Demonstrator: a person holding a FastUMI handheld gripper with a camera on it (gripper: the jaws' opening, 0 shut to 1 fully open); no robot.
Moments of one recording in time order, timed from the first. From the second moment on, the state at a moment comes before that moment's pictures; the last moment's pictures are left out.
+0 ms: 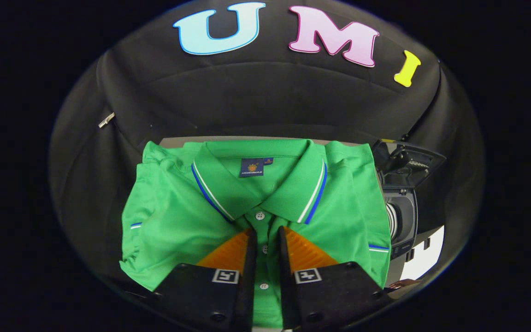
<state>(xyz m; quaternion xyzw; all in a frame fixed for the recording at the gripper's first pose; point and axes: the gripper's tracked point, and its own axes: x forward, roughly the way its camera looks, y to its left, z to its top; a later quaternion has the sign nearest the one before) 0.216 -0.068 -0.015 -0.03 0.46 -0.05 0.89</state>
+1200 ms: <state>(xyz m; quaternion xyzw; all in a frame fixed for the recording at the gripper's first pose) 0.203 -0.037 0.068 -0.06 0.23 -0.04 0.97</state>
